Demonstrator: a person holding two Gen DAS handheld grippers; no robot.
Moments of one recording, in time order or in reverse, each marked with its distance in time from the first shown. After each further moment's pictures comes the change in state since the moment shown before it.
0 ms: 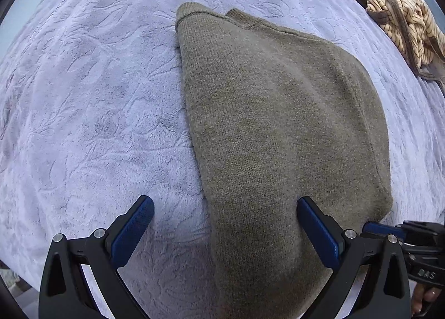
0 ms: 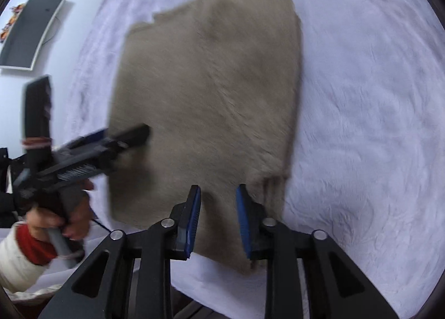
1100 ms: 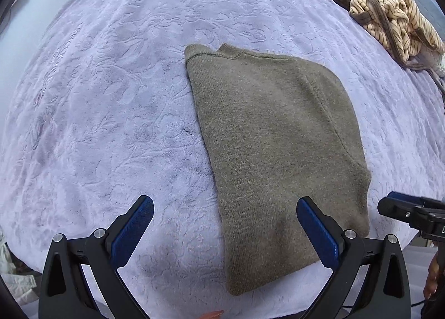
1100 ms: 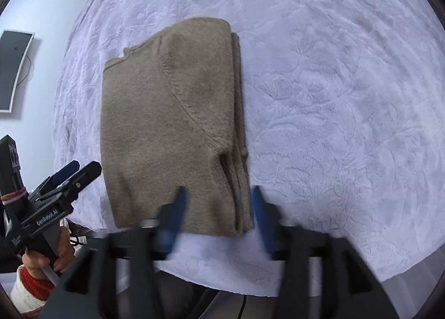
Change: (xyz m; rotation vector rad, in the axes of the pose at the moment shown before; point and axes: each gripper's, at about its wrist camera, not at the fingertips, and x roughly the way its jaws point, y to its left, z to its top) left arm -0.086 0.012 -0.028 0.071 -0.053 0.047; right arm -0.052 0.024 0.000 0.143 -0.096 -0.116
